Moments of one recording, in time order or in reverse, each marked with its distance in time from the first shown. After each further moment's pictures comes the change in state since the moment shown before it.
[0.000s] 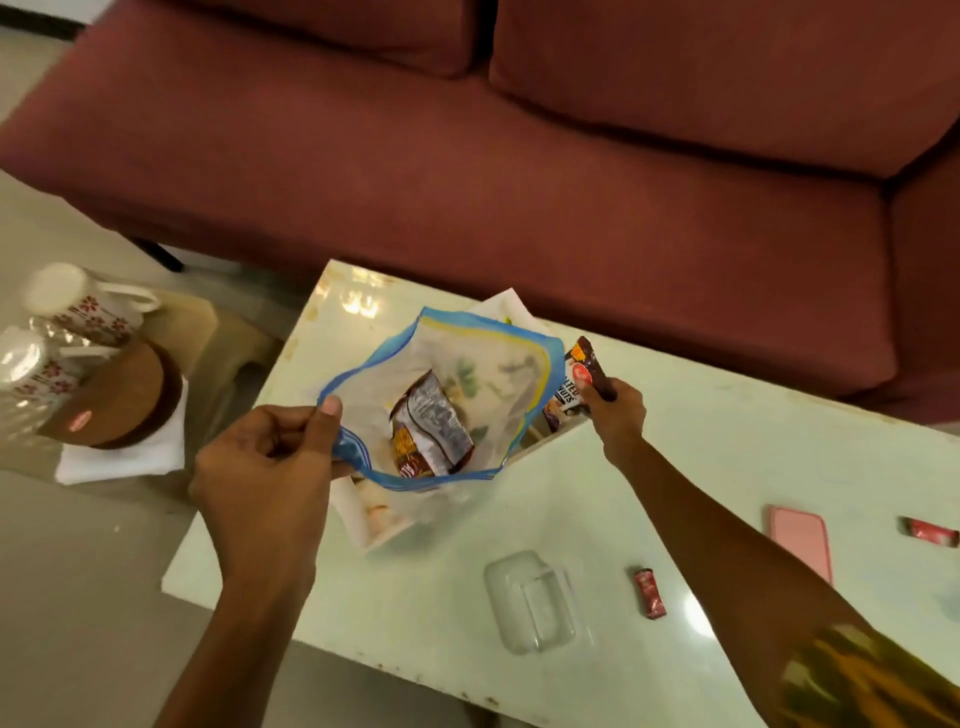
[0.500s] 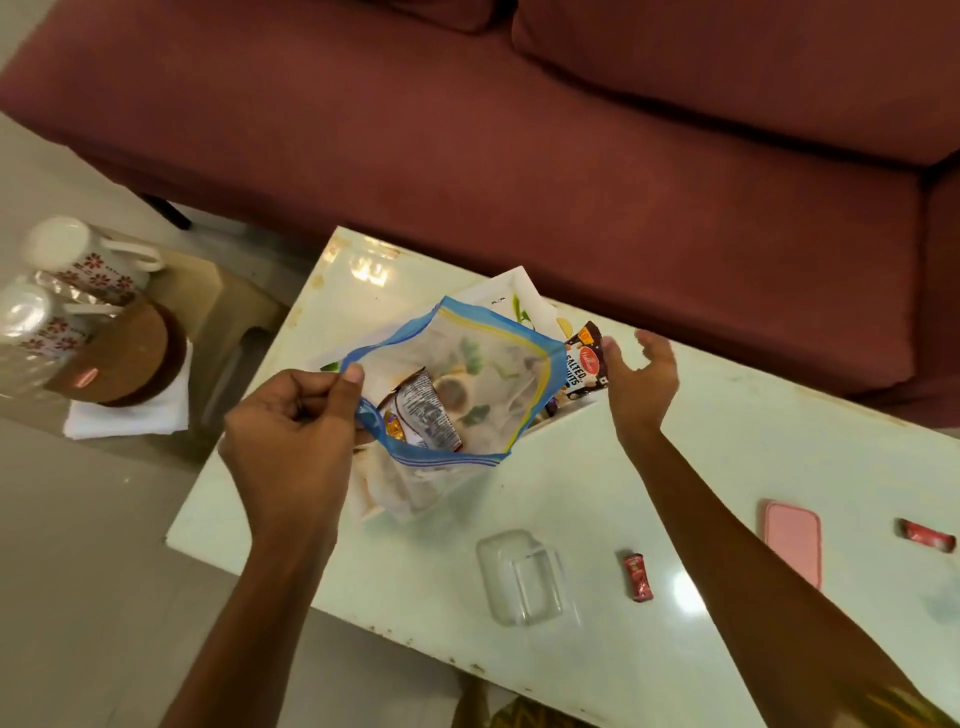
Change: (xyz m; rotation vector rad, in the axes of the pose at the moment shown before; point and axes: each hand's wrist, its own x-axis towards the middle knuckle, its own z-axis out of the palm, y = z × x) left_hand -0.005 0.010 0.016 0.045 0.010 -0.015; right_hand -0.037 -0.057 -0.020 0.003 0.193 -0.213
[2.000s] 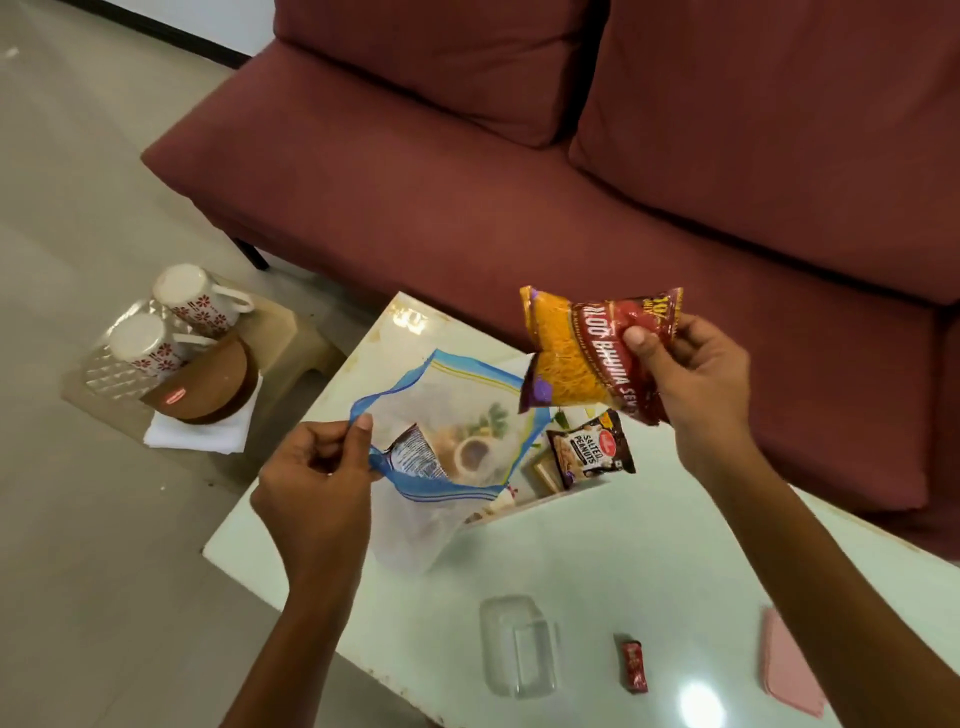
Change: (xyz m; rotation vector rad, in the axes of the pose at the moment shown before) left_hand -0.001 0.014 -0.014 0.028 0.274 0.115; right_hand -0.021 -0.163 -0.053 0.415 -0.500 -0.156
